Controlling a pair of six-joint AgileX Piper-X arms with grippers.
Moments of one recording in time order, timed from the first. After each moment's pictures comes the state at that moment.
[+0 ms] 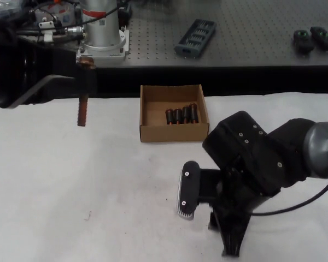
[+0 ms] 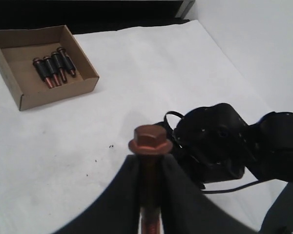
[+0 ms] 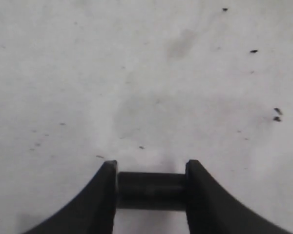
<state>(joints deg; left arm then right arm) -18.8 60.0 -60.2 39.7 29.7 -13.5 43.6 98.9 -54.0 29.8 4.7 -46.4</state>
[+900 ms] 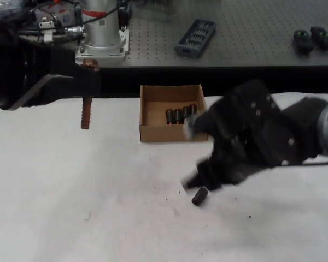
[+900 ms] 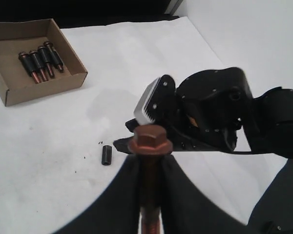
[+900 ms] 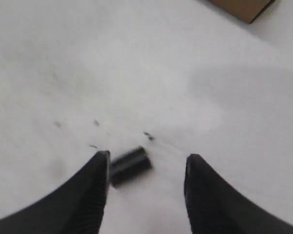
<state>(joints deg) -18.8 60.0 -60.2 39.9 32.3 -14.6 41.4 95.5 -58.9 24.1 3.0 17.1</state>
